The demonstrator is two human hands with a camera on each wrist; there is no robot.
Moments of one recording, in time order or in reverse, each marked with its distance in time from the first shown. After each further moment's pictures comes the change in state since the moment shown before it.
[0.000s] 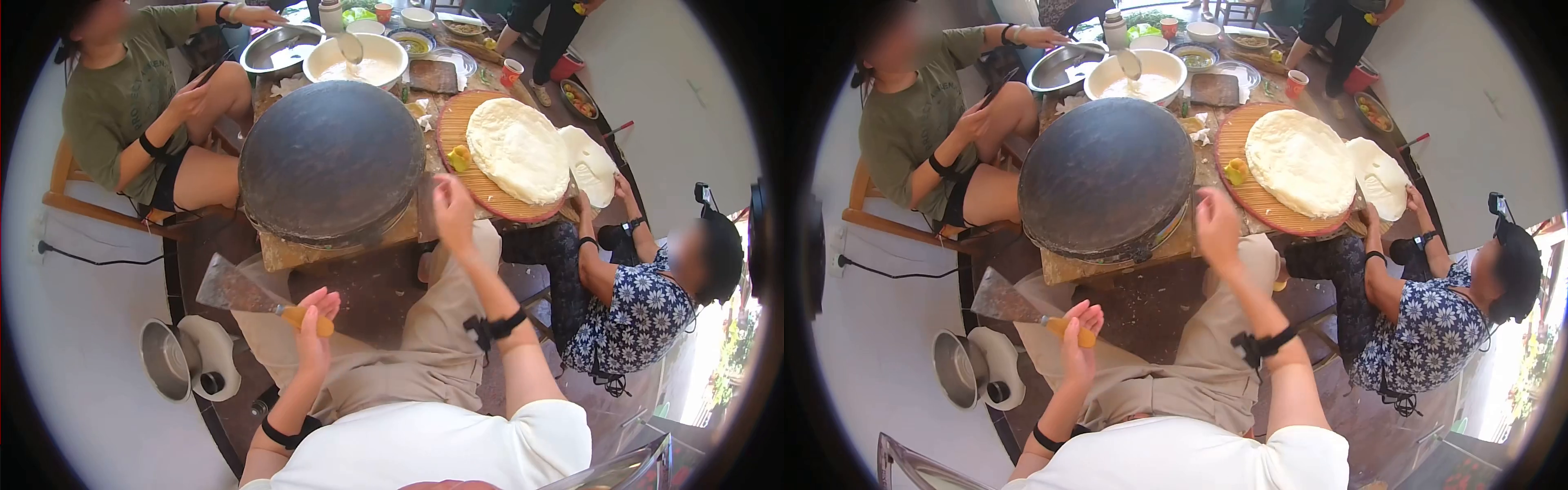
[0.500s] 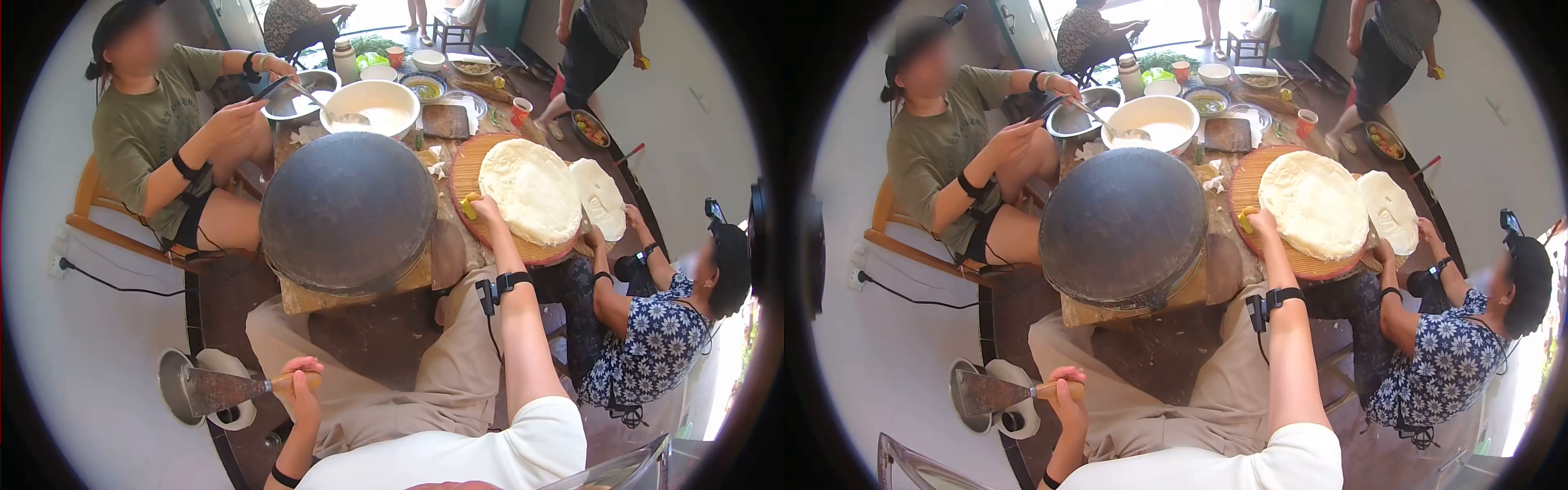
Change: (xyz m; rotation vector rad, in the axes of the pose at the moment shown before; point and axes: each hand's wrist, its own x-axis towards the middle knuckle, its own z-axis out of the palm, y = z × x) left_hand -0.025 0.023 -0.021 0.284 0.128 0.406; right_hand 0.135 0.251 0.041 -0.318 -0.221 0.536
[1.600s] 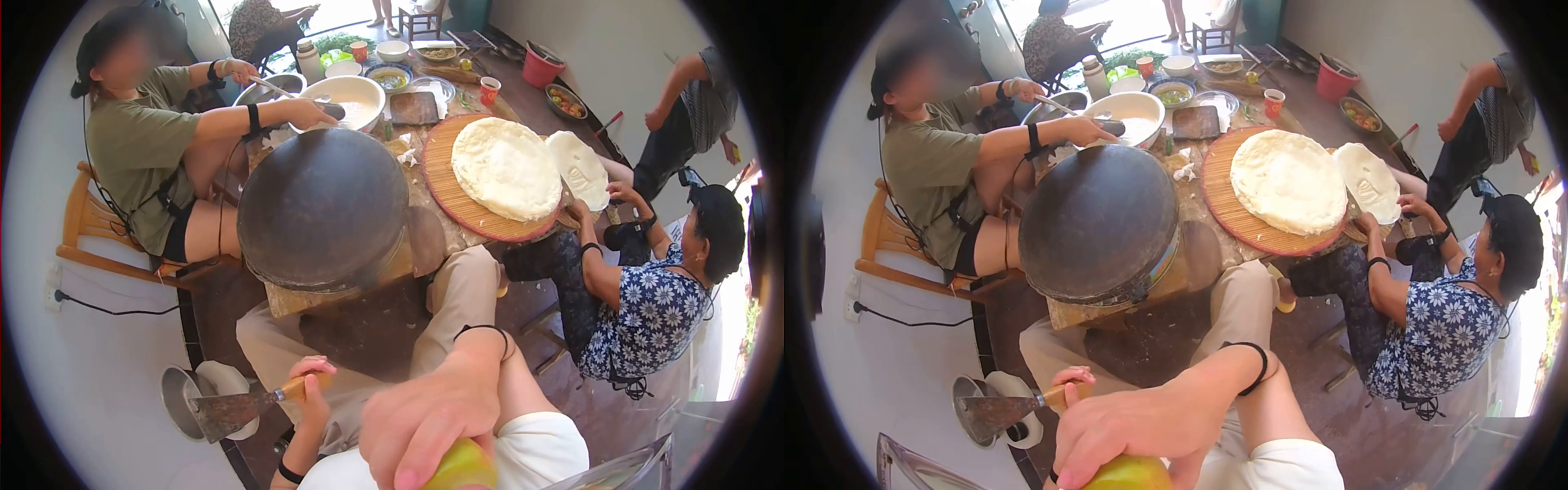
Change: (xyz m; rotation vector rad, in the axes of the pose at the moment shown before) left_hand -0.002 0.002 0.024 0.040 -0.272 0.205; right_hand -0.403 -0.235 -0.165 1.595 -0.937 -1.594
